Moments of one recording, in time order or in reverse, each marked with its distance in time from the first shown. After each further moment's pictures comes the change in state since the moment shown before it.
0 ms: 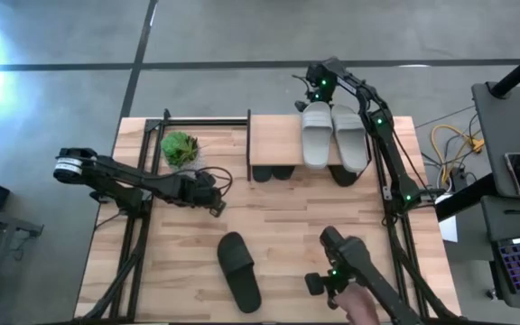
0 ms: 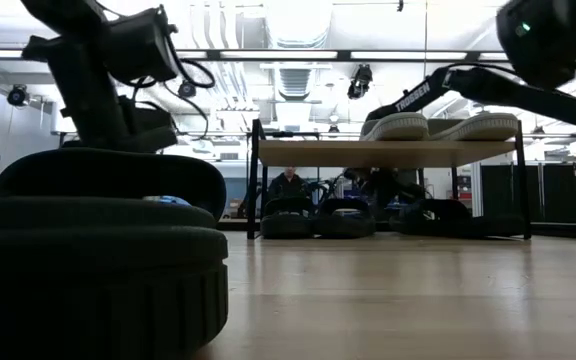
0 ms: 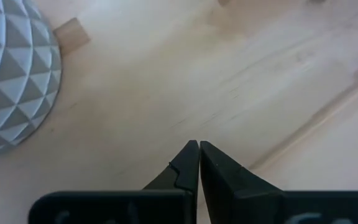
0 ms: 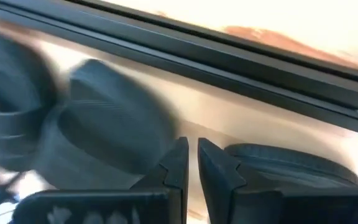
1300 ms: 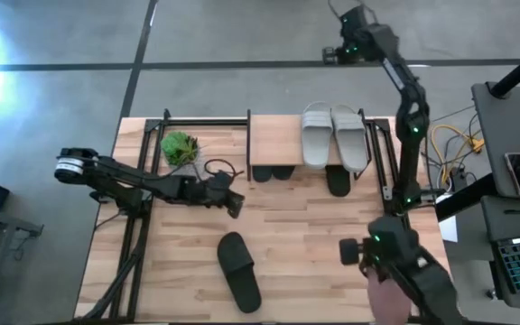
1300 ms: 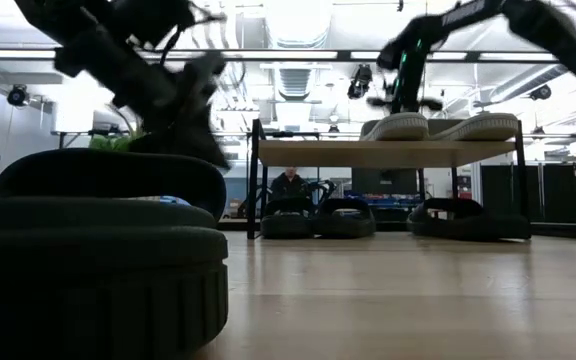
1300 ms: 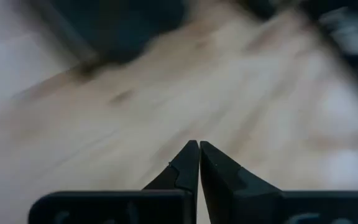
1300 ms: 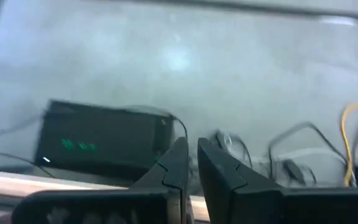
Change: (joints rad) left arm 0.006 0.008 -0.031 0.615 0.125 0.106; right arm -0.065 -0.448 0.011 0.365 0.649 0.010
